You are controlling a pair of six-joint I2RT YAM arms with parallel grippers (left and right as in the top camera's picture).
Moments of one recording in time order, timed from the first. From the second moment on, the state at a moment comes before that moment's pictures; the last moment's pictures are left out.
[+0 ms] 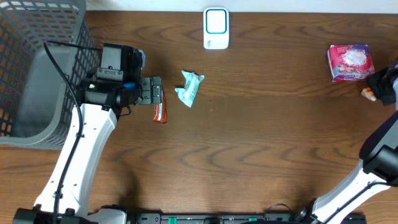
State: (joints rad) left arm -0.15 1.44 1.28 -0.89 0.05 -0.14; right arm -0.54 2.11 1.65 -0.72 0.14 0.64
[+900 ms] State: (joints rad) left arm -0.15 1.44 1.28 -0.89 0.05 -0.14; right arm -0.49 1.66 1.61 -0.79 -0.35 0.59
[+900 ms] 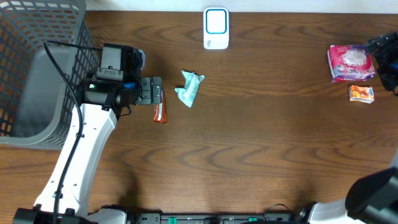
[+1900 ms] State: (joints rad) left arm -0.15 1.44 1.28 -0.89 0.05 -0.14; right arm 0.49 2.09 1.37 -0.13 -0.42 0.64
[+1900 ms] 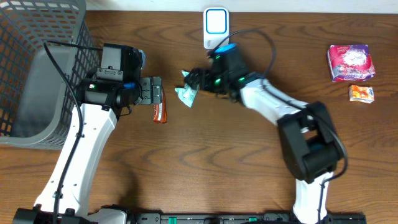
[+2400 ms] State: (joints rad) left arm -0.15 1.44 1.28 -0.89 0.05 -0.14; right arm 0.57 2.11 1.37 -0.16 -0.15 0.80
